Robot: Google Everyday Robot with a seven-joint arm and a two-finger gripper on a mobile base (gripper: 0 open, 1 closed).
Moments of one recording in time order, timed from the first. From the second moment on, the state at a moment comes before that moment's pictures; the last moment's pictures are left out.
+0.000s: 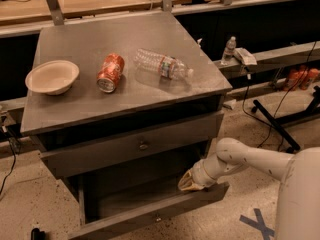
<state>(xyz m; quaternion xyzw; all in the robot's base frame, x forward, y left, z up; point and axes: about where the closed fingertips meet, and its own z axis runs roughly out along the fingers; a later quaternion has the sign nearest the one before) 0.526 -0.109 0.397 -0.71 0.62 0.24 0.22</state>
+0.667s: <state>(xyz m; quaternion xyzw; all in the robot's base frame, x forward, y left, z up) 0.526 -0.109 0.401 -0.71 0.62 0.24 0.22</state>
